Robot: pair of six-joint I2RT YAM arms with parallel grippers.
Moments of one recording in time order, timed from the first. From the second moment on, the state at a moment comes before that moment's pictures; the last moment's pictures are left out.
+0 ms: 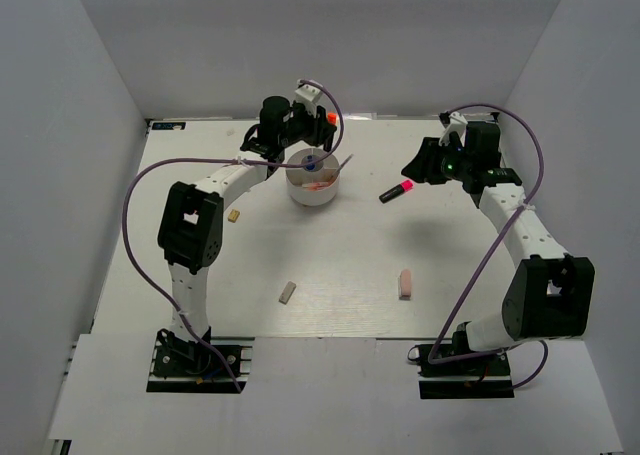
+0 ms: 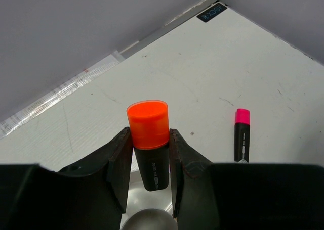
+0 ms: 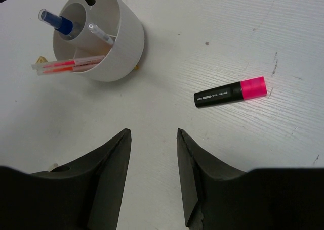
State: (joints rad) left arm -0.43 2.06 1.63 0.28 0.40 -0.02; right arm 0.08 1.44 1.14 -0.29 -0.54 0.15
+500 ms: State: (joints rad) left arm -0.43 2.09 1.63 0.21 0.38 -0.02; right arm 0.08 1.45 1.14 -0.29 -0.56 0.15
